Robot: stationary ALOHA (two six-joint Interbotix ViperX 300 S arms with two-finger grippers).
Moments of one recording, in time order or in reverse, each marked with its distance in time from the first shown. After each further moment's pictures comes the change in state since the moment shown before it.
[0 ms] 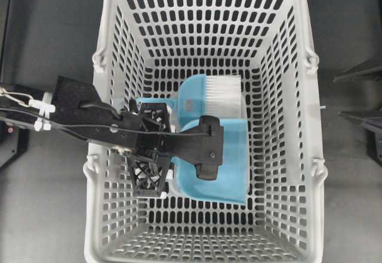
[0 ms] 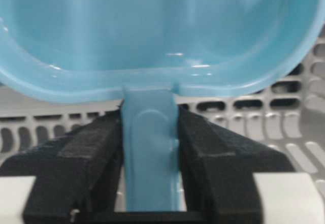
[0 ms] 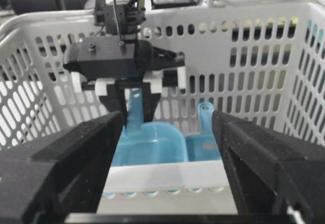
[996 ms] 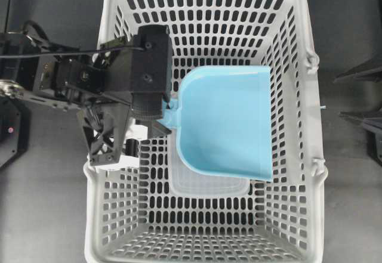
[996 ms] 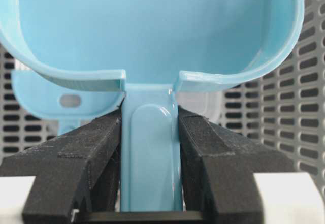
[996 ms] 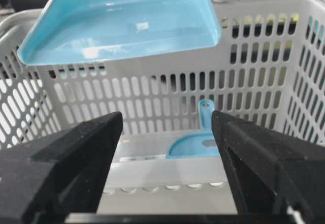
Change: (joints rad) left arm 0.055 -0.337 -0.138 0.002 -0.008 0.008; right arm 0.002 -0.003 0.008 0.000 0.000 0.003
